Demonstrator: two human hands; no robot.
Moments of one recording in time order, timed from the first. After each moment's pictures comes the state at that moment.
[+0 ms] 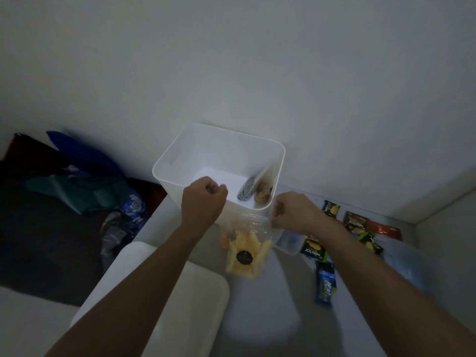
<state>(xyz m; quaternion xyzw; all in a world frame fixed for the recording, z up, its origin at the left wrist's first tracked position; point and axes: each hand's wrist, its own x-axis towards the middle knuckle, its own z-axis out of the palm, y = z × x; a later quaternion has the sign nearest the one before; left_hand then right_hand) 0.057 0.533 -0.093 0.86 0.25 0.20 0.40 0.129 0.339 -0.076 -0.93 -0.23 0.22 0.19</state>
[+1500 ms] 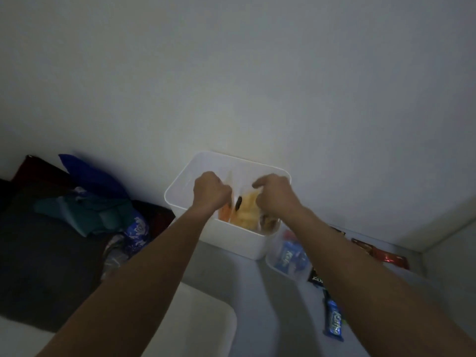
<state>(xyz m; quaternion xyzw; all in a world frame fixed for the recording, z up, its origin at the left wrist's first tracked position) 0.115 0.562 -0.038 0.87 0.28 0.11 0.39 0.150 0.413 -0.015 -0.94 -0.18 0.10 0.28</state>
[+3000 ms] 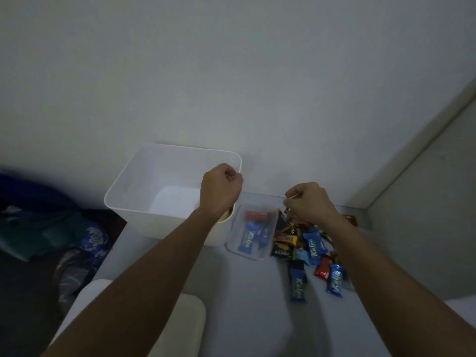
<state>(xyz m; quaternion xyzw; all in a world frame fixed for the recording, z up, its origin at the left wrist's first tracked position) 0.144 0.449 -0.067 0.88 0.13 0.15 0.44 0.158 0.245 -0.062 -0.91 0.03 0.12 0.39</state>
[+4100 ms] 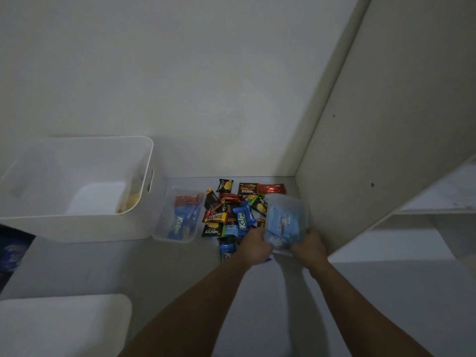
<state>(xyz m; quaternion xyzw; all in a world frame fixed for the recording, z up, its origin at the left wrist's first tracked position) 0.074 0.197 -0.180 0.80 0.04 -0.30 0.51 0.062 0.050 -0.201 -0.86 0.31 0.13 0.38</state>
